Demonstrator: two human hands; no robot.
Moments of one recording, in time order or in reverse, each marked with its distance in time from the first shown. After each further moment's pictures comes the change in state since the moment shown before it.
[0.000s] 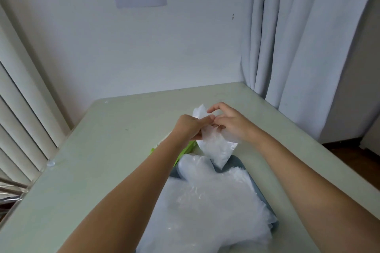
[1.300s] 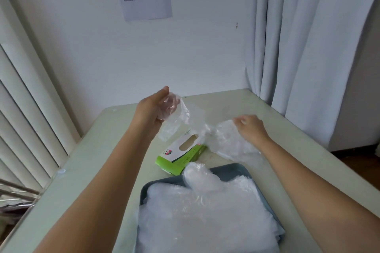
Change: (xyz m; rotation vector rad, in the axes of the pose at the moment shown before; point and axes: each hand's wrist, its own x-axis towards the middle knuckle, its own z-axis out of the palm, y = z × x) left_hand -0.029 0.053 -0.078 -0.557 0.035 0.274; right_hand 0.035 0.063 -0.029 -0.467 0.396 0.207
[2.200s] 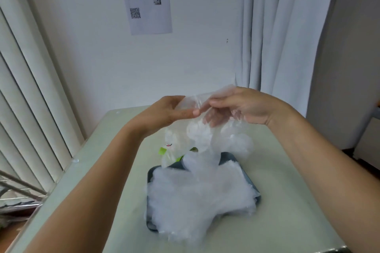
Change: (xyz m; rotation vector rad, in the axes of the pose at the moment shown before) left_hand -0.092 0.045 0.009 0.805 -0.574 0.135; right_hand -0.146 -0.139 -0.137 0.567 -0.707 -0.382
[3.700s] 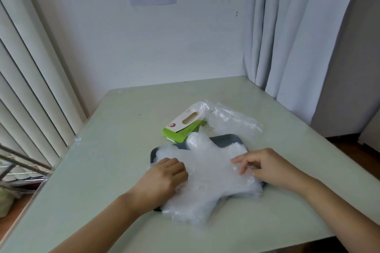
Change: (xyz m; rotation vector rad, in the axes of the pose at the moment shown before) left_hand -0.094 -0.146 0.082 0.999 0.109 0.613; right_hand -0.076 0.179 0.032 -0.415 0.163 0.164
